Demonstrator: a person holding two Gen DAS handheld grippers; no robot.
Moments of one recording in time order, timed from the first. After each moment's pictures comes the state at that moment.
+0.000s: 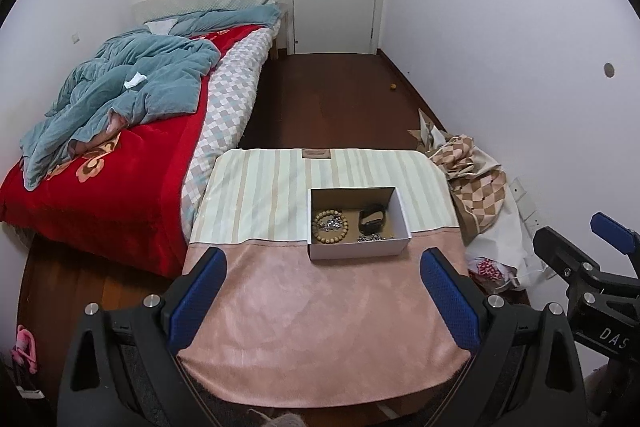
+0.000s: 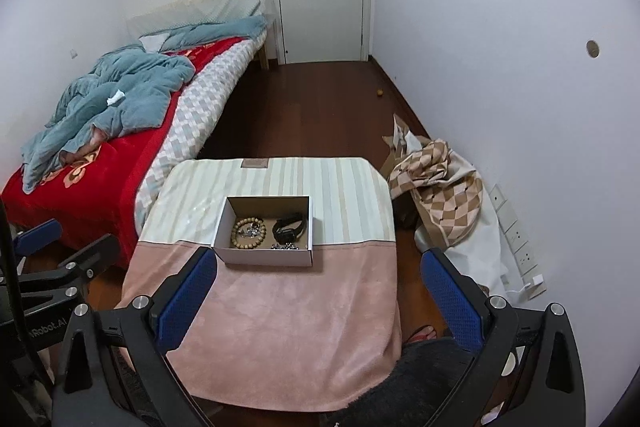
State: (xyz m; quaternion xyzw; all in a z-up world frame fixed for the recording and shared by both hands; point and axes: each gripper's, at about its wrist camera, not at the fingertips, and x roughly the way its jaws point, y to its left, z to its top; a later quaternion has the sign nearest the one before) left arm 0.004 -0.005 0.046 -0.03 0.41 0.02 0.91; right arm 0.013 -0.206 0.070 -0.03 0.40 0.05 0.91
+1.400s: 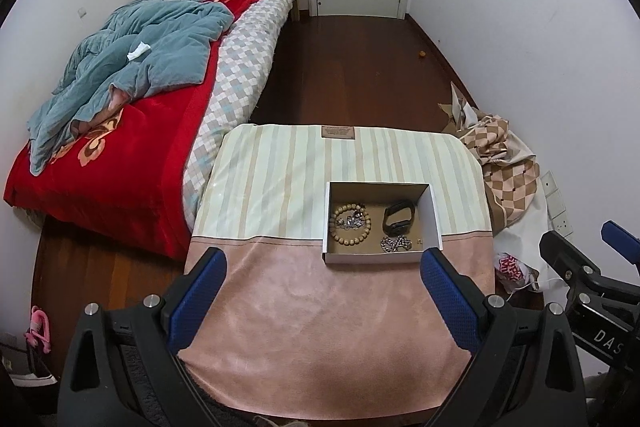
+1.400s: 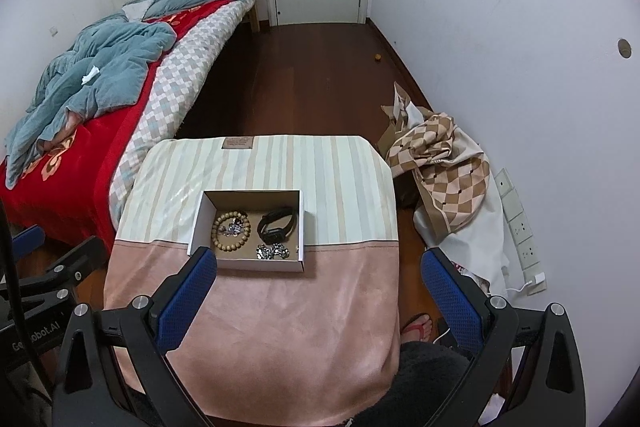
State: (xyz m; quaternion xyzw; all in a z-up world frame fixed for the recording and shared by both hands) left arm 0.091 0.003 0.013 -0.04 0.49 0.07 0.87; right arm 0.123 -0.193 0.027 -0.04 0.48 0.04 0.88
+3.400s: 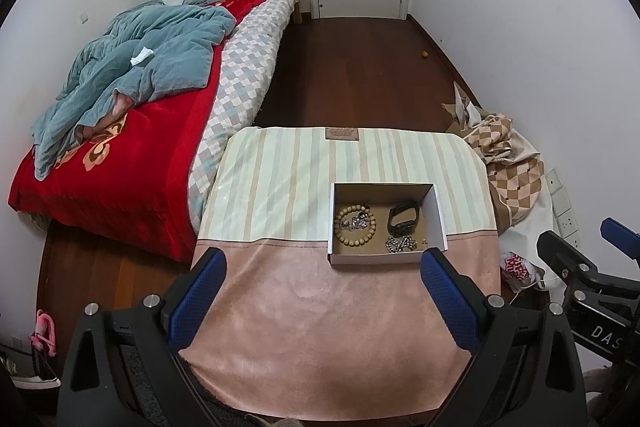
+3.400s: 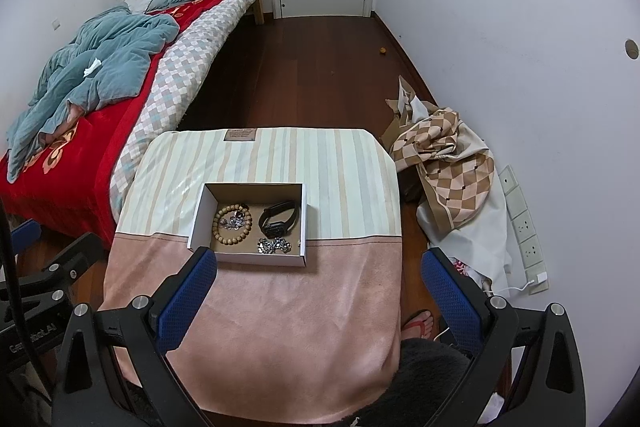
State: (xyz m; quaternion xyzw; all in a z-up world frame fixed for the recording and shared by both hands) left arm 0.089 0.005 0.013 -0.03 0.48 0.07 0.87; right arm 0.125 -0.190 0.021 -0.04 0.49 0.05 0.87
